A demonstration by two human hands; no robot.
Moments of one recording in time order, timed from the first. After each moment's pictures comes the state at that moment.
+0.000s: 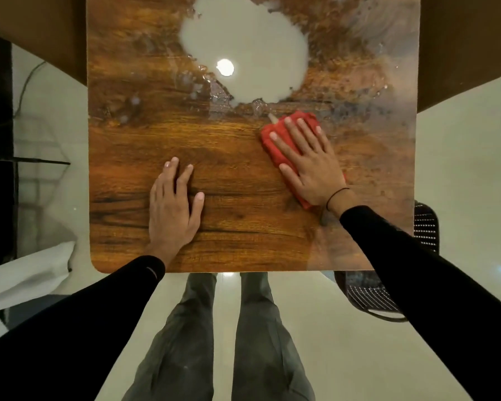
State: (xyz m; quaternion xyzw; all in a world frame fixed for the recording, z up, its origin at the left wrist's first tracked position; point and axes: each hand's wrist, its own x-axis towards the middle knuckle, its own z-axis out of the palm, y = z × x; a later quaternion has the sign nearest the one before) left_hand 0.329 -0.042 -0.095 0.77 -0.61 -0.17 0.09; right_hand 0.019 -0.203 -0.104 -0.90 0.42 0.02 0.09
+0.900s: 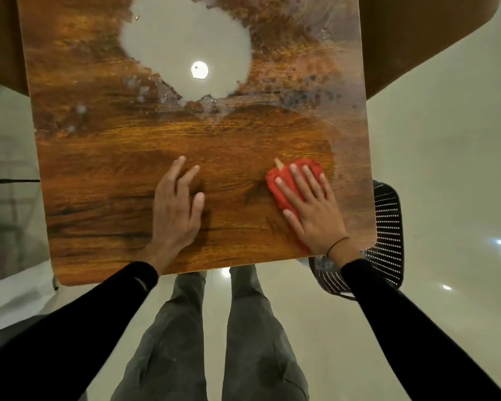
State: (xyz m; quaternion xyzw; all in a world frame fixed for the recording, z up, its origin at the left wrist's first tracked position) left_hand 0.251 -0.061 -0.083 0.70 -0.67 -0.19 0.18; right_hand -0.086 -0.089 -0.099 -0.86 0.49 0.04 0.13
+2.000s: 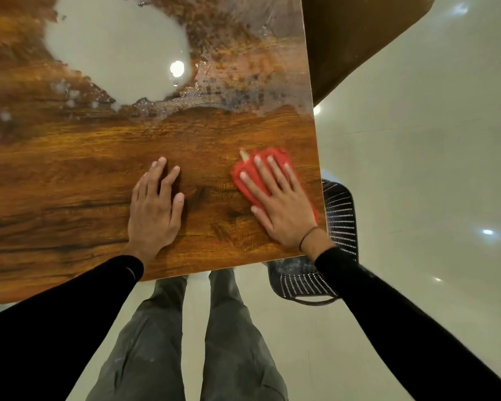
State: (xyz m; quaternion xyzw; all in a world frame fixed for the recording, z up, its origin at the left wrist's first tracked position) left_hand 0.171 -0.083 -0.095 0.69 -0.70 -0.16 0.09; right_hand -0.139 -0.120 -0.092 -0.87 0.47 0.03 0.11
